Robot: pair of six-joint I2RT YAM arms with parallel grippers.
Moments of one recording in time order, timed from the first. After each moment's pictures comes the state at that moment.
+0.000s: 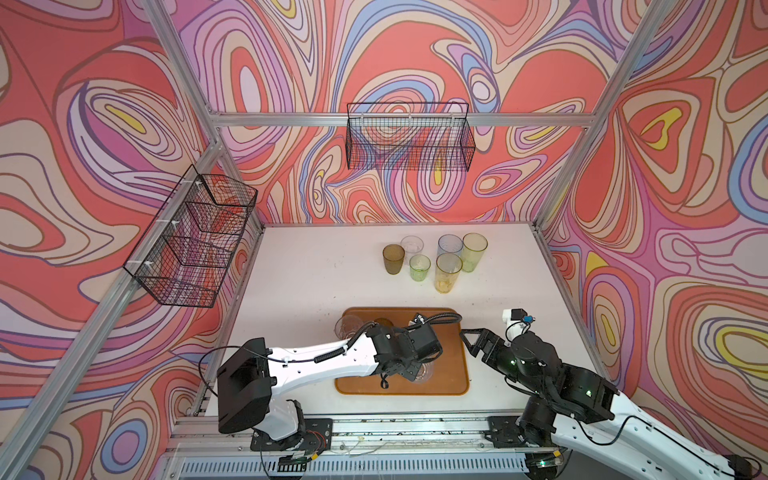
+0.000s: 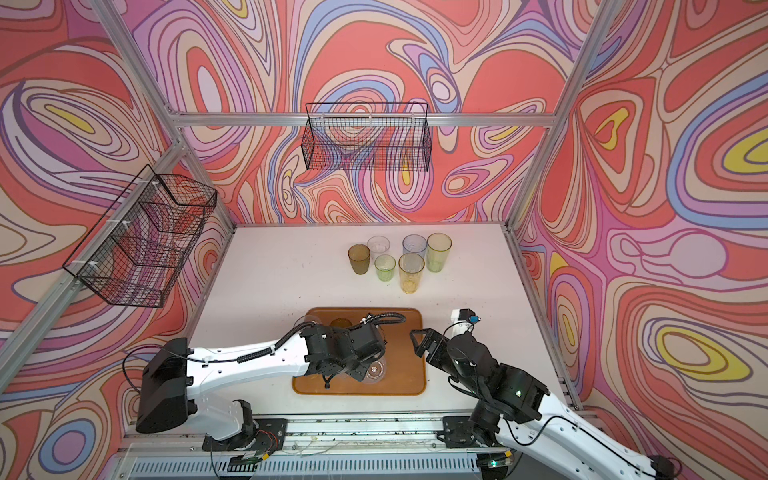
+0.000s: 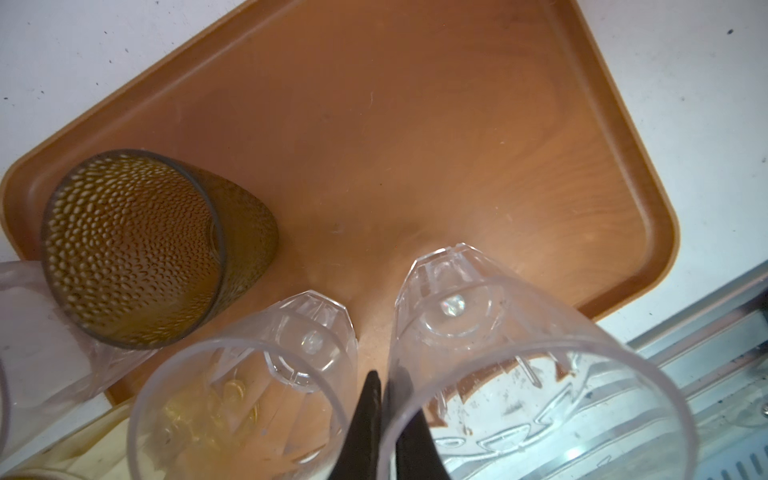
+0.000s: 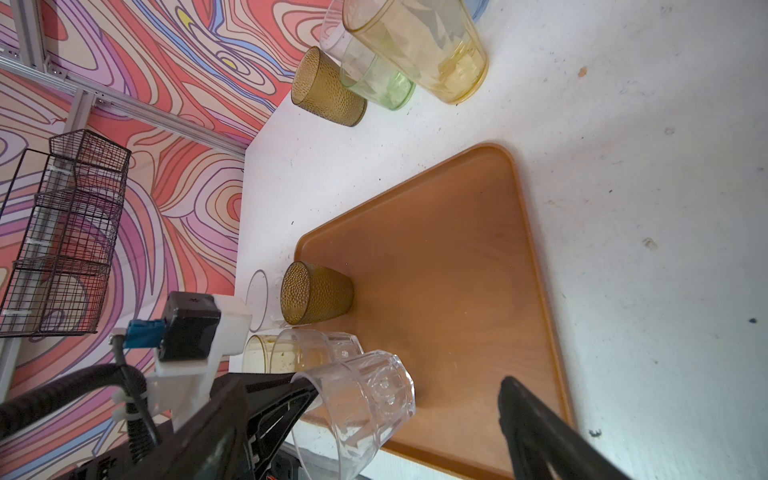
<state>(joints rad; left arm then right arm) -1.20 1.53 1.13 -0.84 -0.26 -0.65 0.89 0.47 0.57 -0.65 0.25 1.16</state>
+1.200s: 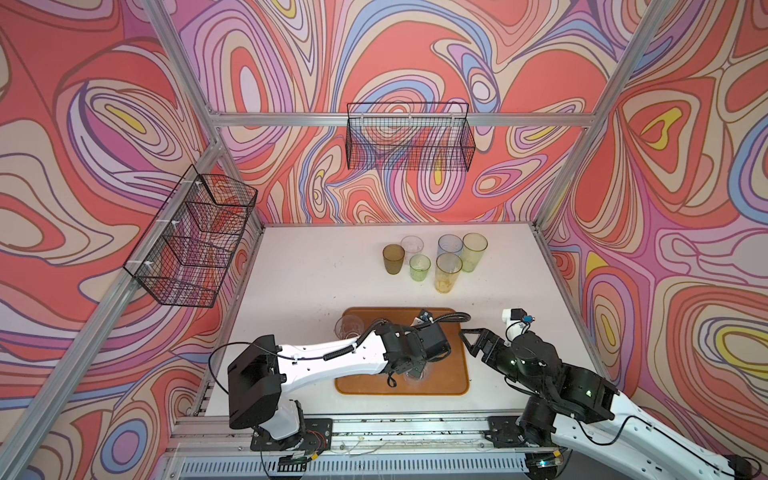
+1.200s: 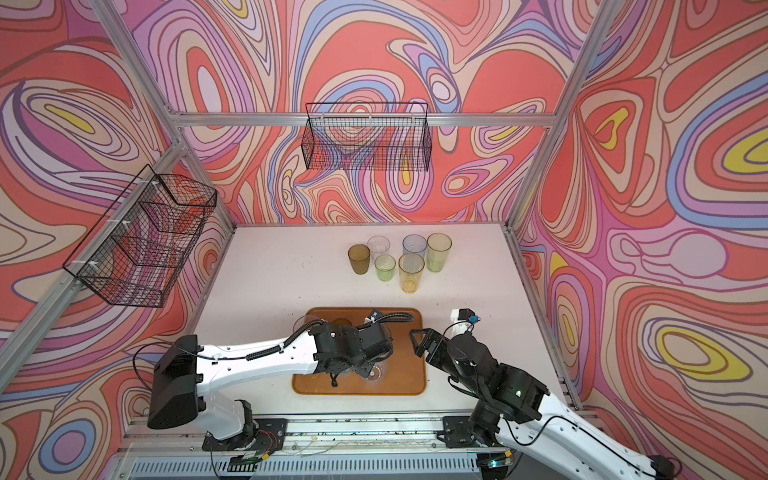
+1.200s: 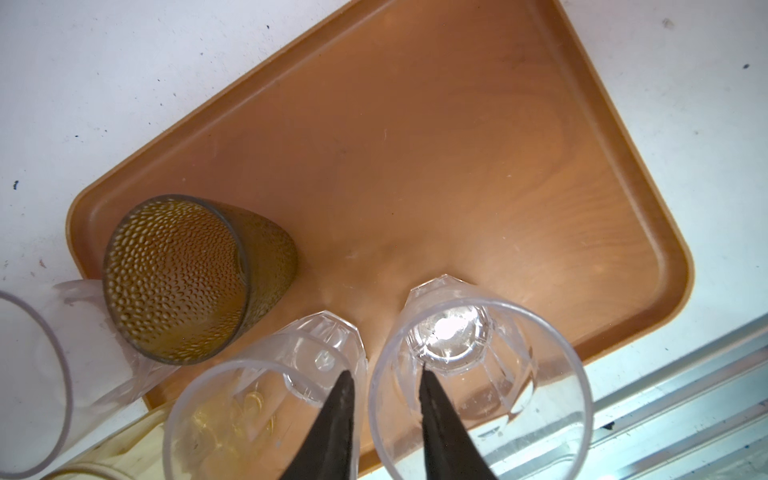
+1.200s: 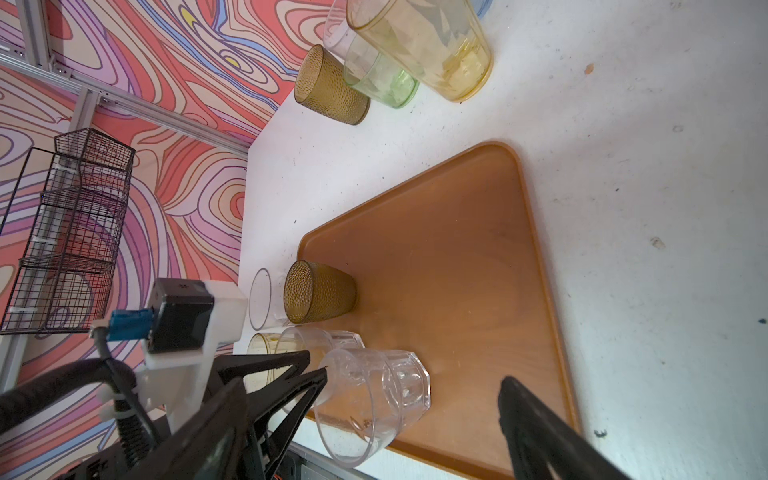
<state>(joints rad) -1.22 1.58 1.20 -0.88 -0.35 -0.66 0.89 0.47 0.57 -0.64 0.25 1.16</state>
